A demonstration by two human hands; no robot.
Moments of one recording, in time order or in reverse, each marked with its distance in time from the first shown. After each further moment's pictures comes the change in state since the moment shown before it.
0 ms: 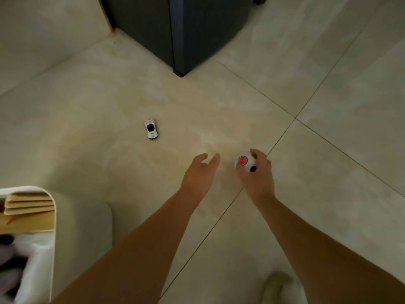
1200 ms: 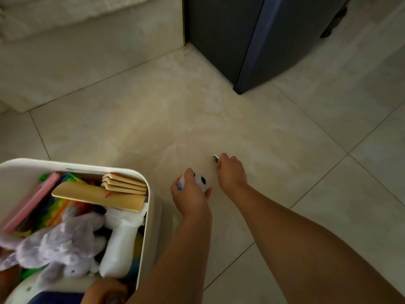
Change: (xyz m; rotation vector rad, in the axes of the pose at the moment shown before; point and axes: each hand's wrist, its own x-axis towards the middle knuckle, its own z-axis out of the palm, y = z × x) left_hand -0.030 -0.027 -0.094 -1.147 0.734 -0.304; right_hand -0.025 -0.108 0.151 -0.661 -0.374 -0.390
